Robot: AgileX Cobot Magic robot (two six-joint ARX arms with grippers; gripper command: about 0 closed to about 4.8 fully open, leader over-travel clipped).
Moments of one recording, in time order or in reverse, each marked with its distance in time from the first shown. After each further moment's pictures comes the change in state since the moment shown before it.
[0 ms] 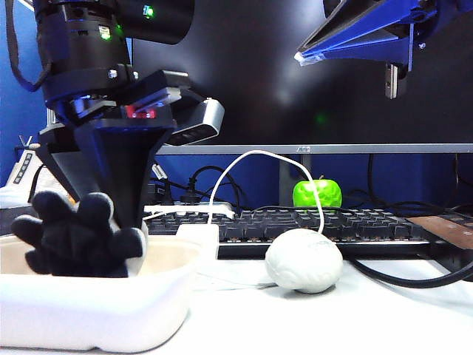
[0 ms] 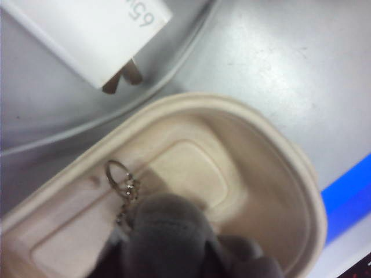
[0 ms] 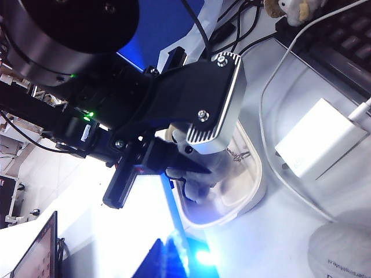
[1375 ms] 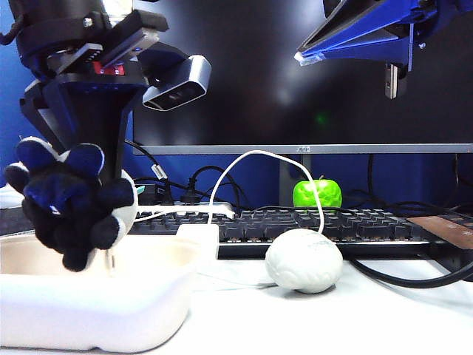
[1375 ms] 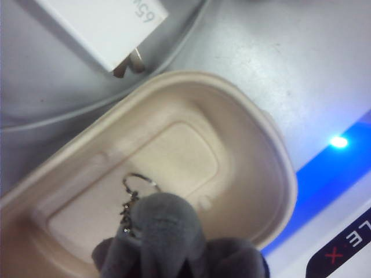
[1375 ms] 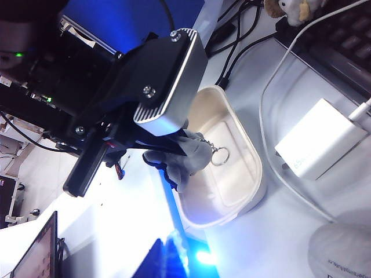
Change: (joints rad) left arm 0.000 -0.107 0.000 -0.048 0.002 0.002; right arm 0.000 0.000 0.000 0.000 0.000 0.000
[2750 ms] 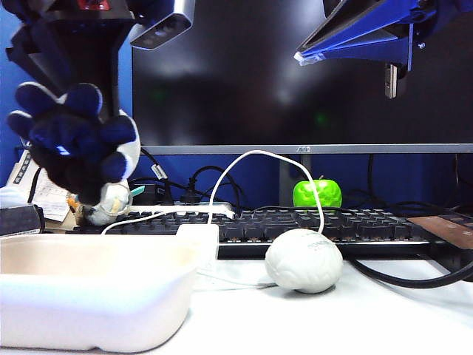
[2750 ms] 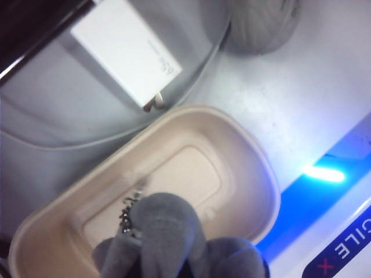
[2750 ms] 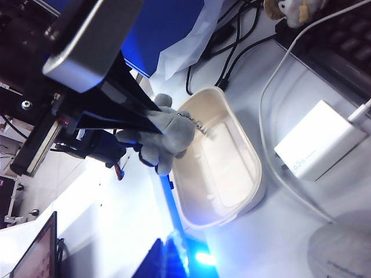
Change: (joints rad) left arm 0.000 -0.147 0.006 0.023 -0.044 0.000; right arm 0.000 0.000 0.000 0.002 0.000 0.000
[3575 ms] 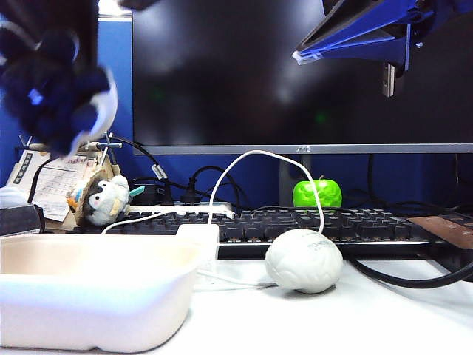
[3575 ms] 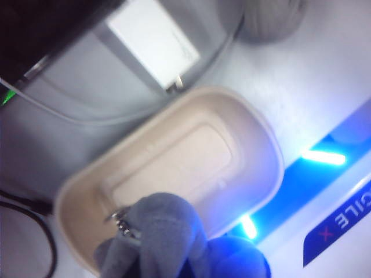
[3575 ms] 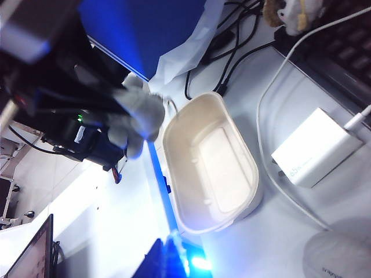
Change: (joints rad) left arm 0.000 -0.001 0.132 -0.184 -0.044 0.007; right arm 0.000 0.000 0.000 0.027 0.000 0.003
